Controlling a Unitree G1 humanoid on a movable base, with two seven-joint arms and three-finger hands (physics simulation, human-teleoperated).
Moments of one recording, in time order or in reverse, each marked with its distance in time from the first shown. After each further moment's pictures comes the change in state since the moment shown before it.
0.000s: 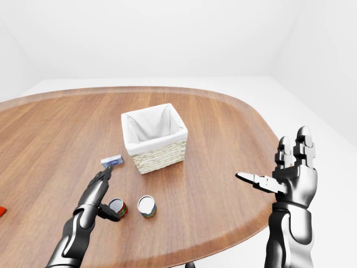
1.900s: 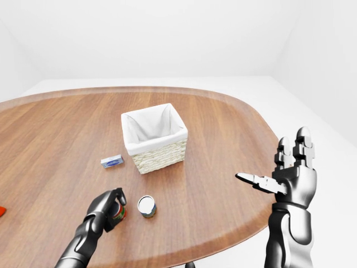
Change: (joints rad) left arm -0.084 0.018 -0.087 0.368 0.017 -0.031 0.132; right arm 0.003 0.003 0.001 0.003 0.000 0.000 0.001
